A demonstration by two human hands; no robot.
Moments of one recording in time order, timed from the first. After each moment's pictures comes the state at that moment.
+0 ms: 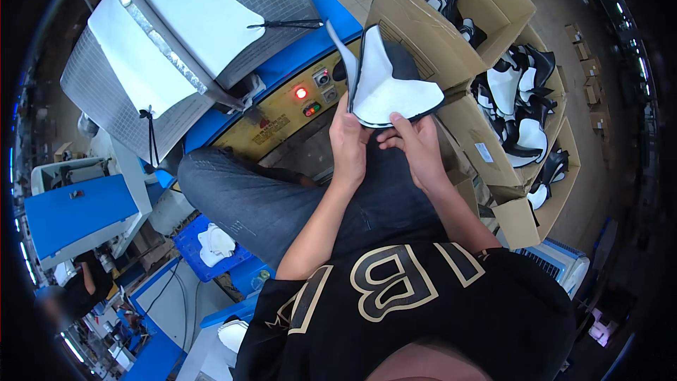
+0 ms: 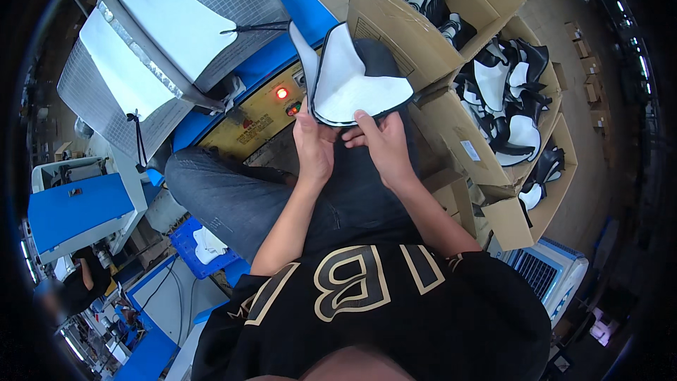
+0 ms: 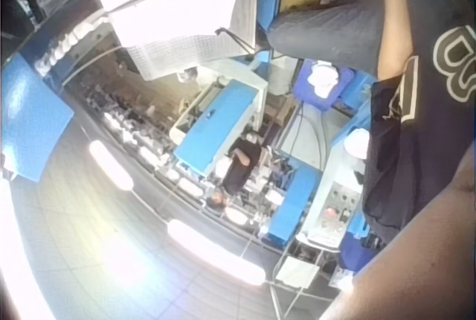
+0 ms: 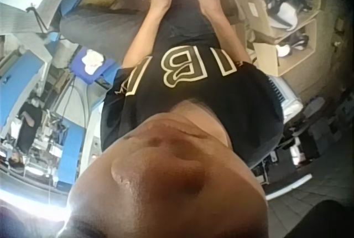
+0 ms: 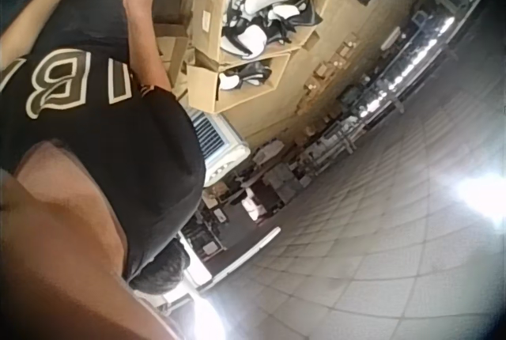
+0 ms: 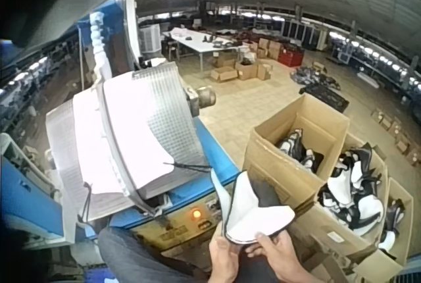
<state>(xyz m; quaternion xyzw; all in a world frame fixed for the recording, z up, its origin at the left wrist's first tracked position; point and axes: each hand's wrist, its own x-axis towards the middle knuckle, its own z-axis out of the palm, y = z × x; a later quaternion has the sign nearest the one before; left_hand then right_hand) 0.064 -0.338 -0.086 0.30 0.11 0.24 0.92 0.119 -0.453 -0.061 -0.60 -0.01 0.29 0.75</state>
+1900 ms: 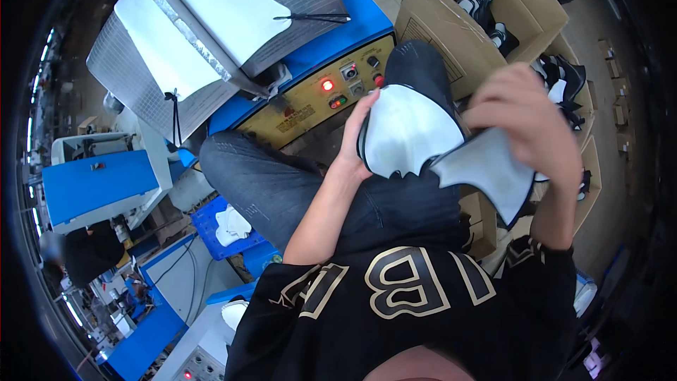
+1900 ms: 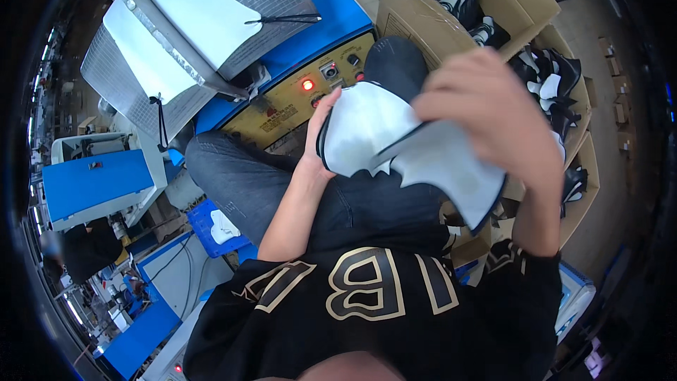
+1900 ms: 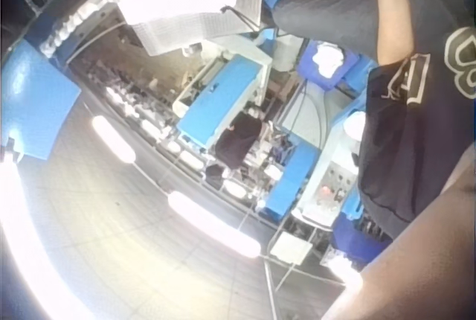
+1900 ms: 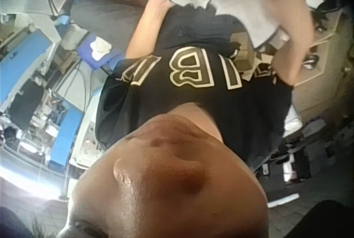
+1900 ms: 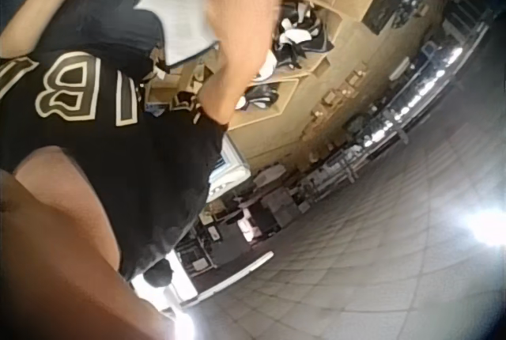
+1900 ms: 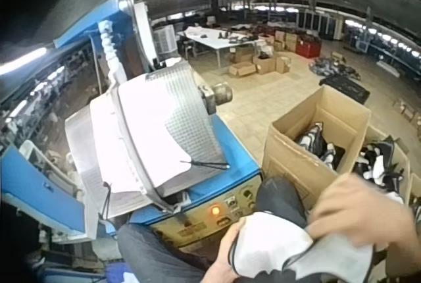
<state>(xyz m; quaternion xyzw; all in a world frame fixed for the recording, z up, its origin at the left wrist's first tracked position) 0.068 -0.311 -0.072 0.11 0.15 -0.05 0.98 0.222 -0.510 0.108 -0.74 -0.66 0.07 0.12</state>
